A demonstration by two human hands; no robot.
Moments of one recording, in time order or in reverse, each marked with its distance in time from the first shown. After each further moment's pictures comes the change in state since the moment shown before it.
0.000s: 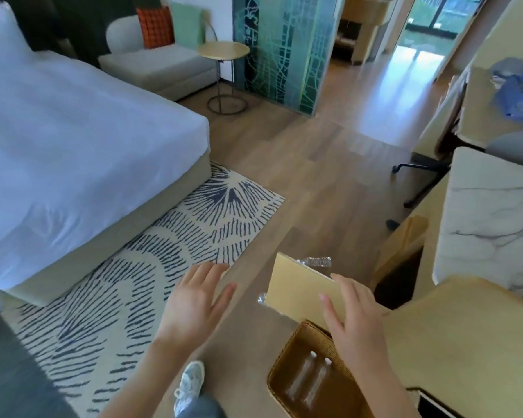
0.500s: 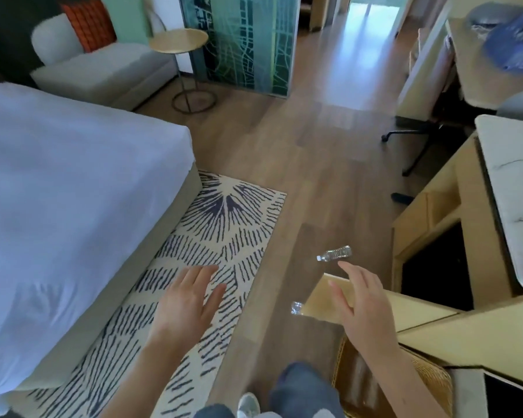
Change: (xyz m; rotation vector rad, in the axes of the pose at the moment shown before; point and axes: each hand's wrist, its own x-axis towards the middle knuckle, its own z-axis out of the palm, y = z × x) left_hand 0.169 -0.209 -0.075 0.032 -0.095 0.145; right_hand 0.145 -0.134 0.125 0.038 0.091 0.216
